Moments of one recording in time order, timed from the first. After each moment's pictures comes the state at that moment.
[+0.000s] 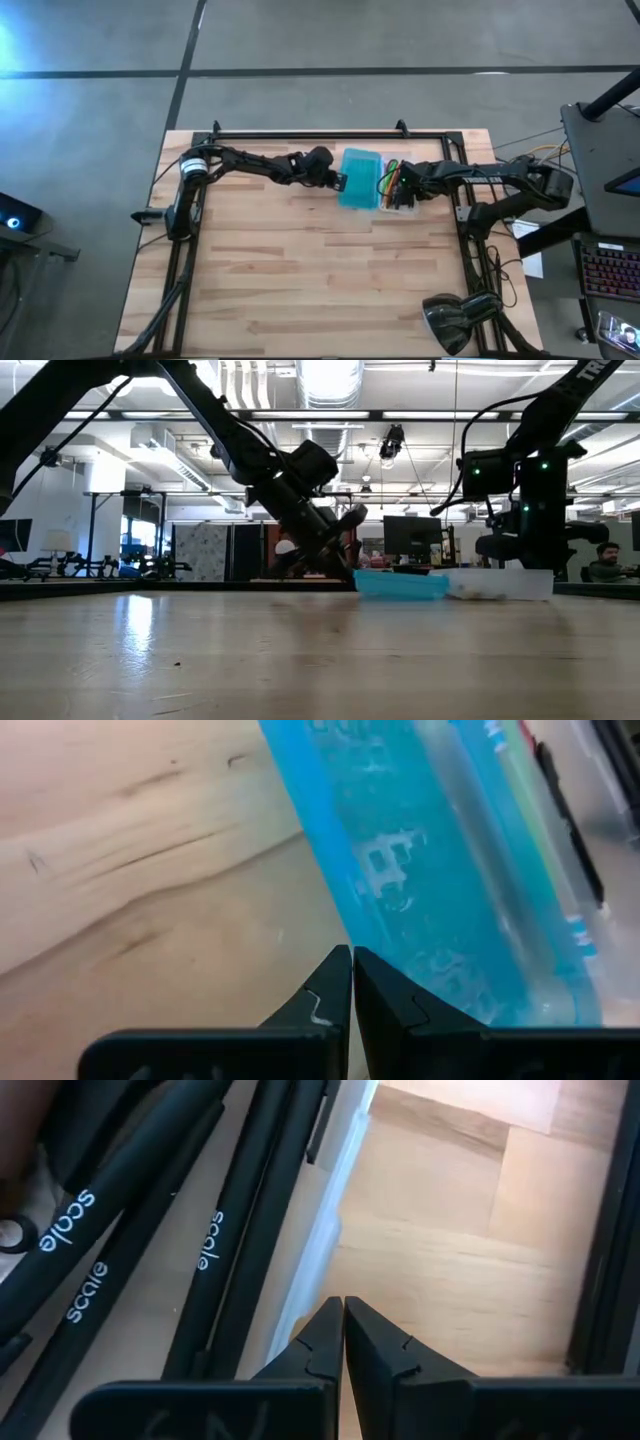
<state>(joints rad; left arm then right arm) 0.35 2.02 1.24 0.09 0.01 -0.77 -0.49 1.35 0.56 -0.71 0.31 0.87</state>
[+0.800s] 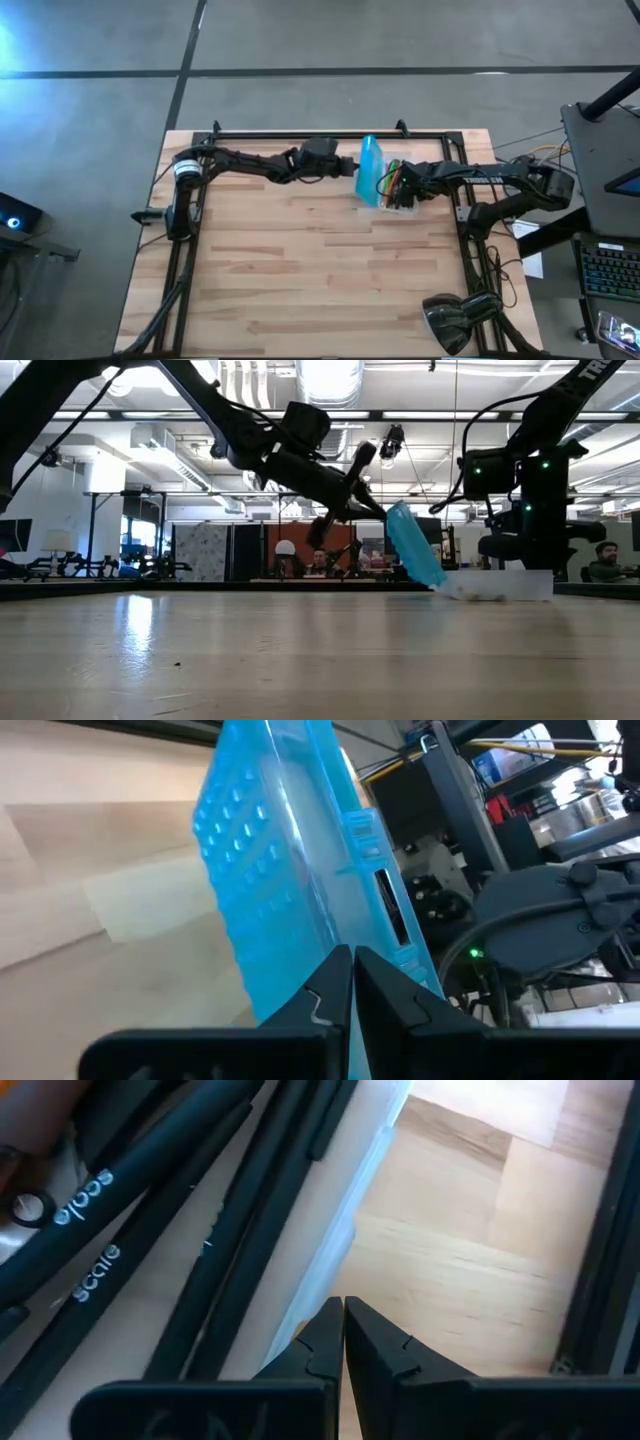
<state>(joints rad) 0.33 1.97 1.24 0.42 0.07 -0.97 -0.49 1.34 0.56 -0.71 0.31 0.81</state>
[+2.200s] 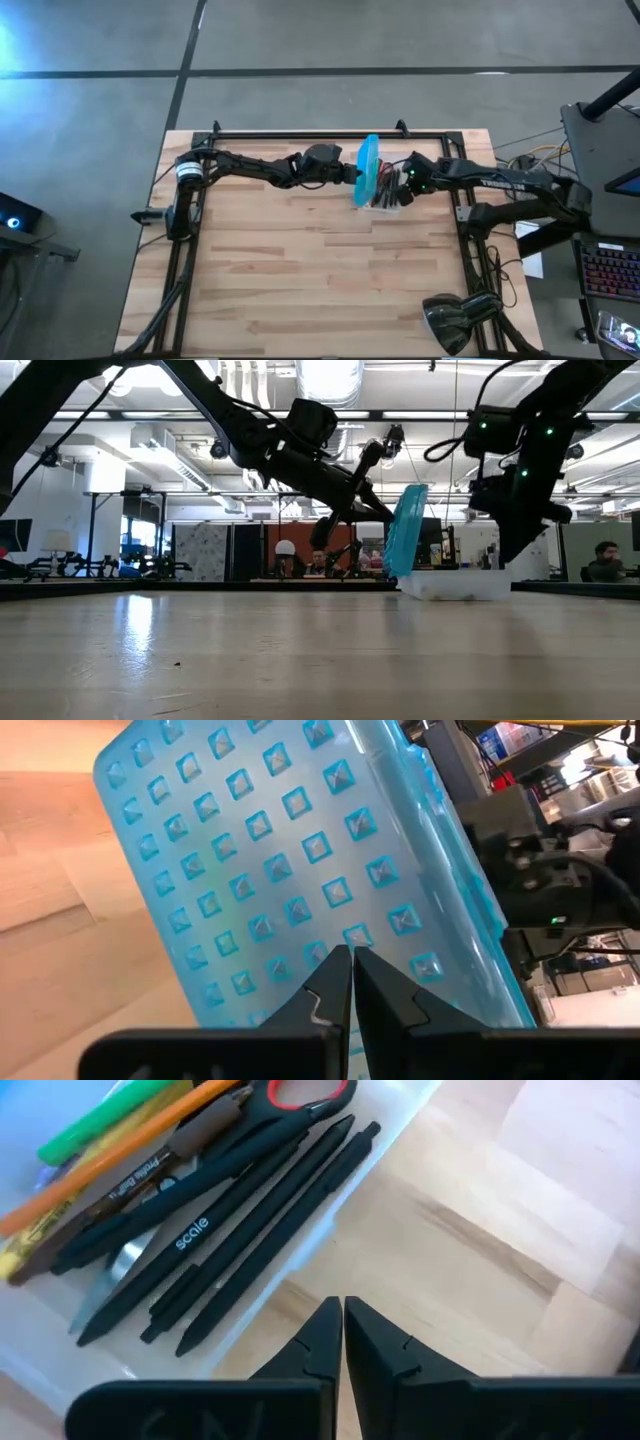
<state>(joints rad) 0.29 1.98 1.26 0.41 0.04 -0.95 -0.48 1.14 0.60 -0.67 0.24 0.52</state>
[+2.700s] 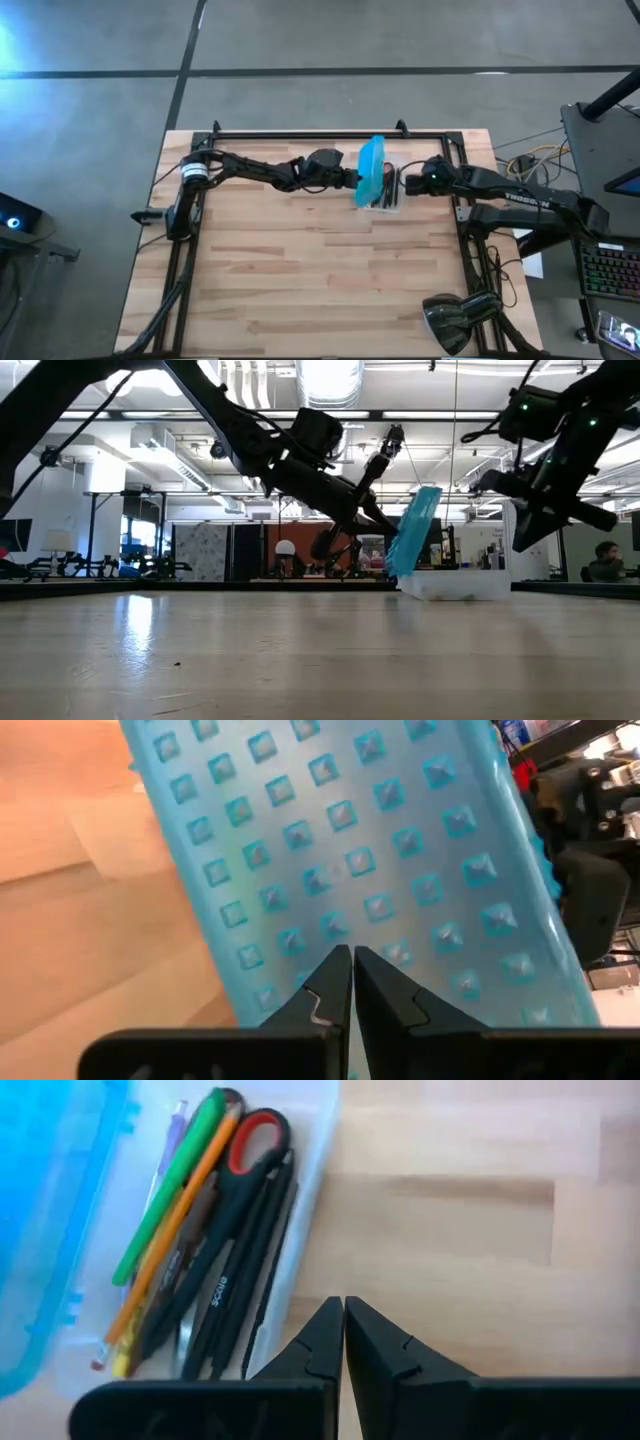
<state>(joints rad) 0.28 2.02 1.26 0.41 0.04 -0.98 -0.49 0.84 0.47 -0.65 0.23 0.98</state>
